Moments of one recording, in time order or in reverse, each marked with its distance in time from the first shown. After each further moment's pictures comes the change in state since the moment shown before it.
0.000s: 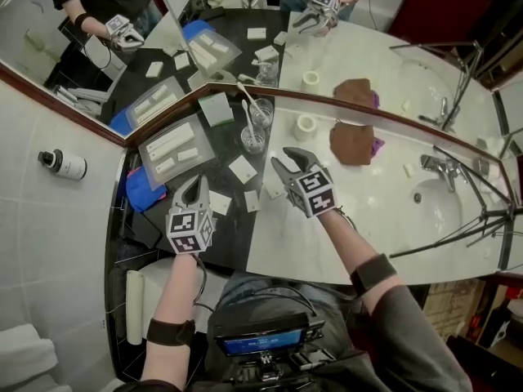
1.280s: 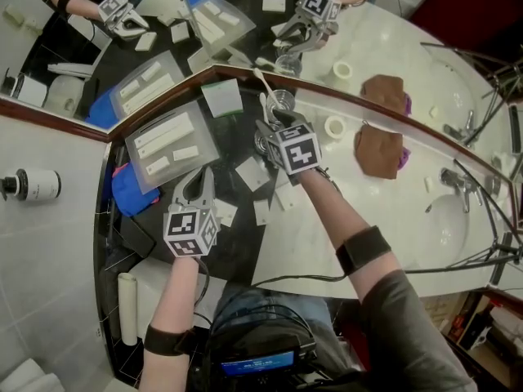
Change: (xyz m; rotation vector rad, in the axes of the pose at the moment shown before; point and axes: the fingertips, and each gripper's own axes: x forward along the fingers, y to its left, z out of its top) left arm 0.076 0.038 -0.028 -0.116 0.041 -0.031; right arm 0.179 -0.038 0.006 0.055 0.205 -0.037
